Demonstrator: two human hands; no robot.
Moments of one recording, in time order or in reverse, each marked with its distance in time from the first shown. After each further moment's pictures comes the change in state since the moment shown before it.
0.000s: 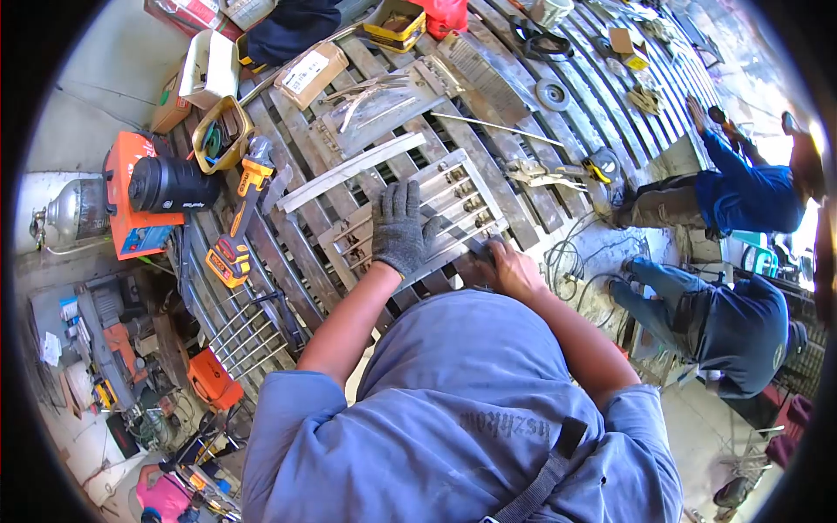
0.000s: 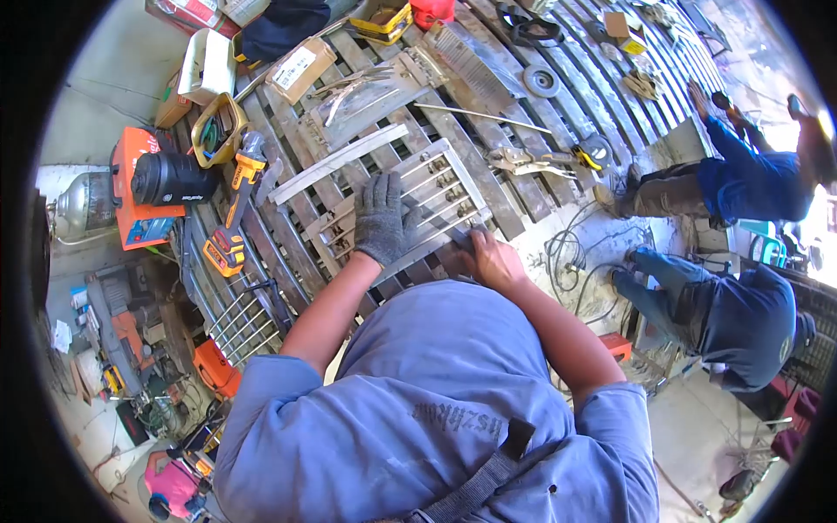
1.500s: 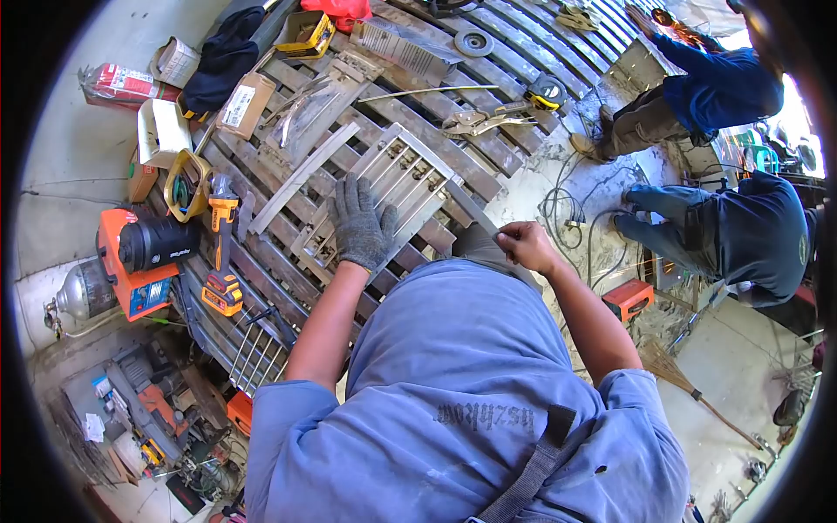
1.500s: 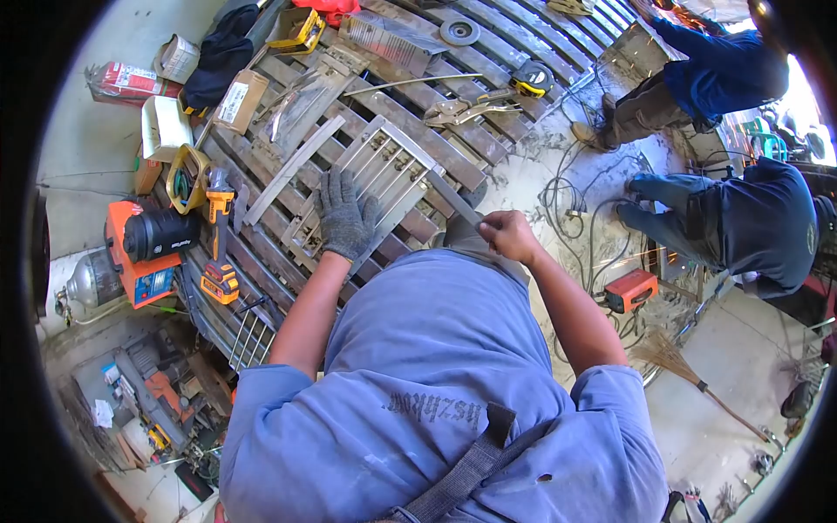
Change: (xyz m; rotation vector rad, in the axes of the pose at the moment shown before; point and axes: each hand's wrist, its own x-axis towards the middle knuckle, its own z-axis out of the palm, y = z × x) left_hand -0.021 -0.001 0.003 0.130 -0.080 0.087; right_hand -0.088 0.060 -0.003 0.879 -0.010 0.532
